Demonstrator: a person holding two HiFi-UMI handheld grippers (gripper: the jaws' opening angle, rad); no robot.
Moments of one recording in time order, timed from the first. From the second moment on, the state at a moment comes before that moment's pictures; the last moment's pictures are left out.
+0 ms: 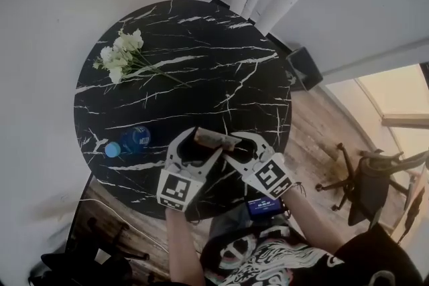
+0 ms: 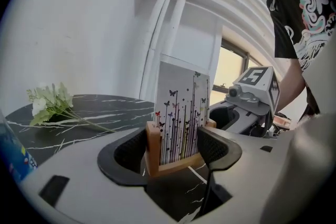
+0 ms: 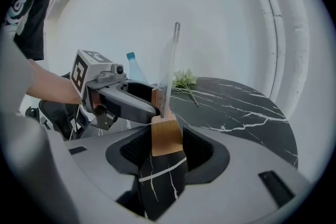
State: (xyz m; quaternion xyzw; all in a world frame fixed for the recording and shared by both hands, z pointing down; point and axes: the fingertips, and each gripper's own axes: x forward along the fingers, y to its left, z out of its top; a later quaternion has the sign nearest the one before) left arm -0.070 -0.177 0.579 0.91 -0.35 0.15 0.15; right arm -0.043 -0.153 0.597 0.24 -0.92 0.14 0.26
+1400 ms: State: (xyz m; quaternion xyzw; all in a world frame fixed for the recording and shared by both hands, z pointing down) left arm -0.093 -0.076 0.431 0.90 -0.43 0.08 0.07; right arm -0.061 -0.059 0.450 0.25 -0.95 0.07 0.18
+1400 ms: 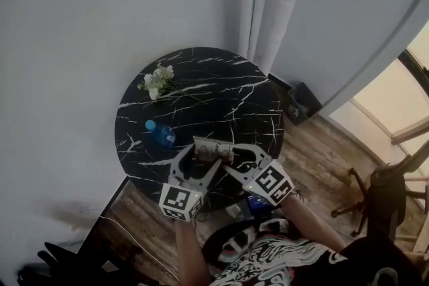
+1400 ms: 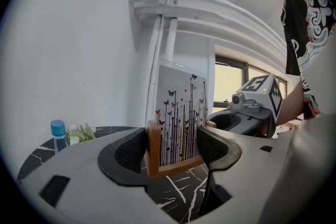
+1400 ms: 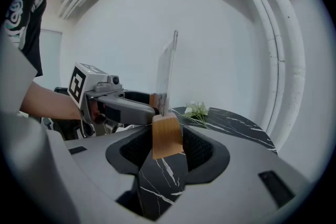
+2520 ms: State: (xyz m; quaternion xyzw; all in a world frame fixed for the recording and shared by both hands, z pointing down) left arm -0.096 -0.085 0.409 0.89 -0.42 0.12 0.10; right arm -0.065 -0.068 0.432 0.26 -0.95 0.11 0.16
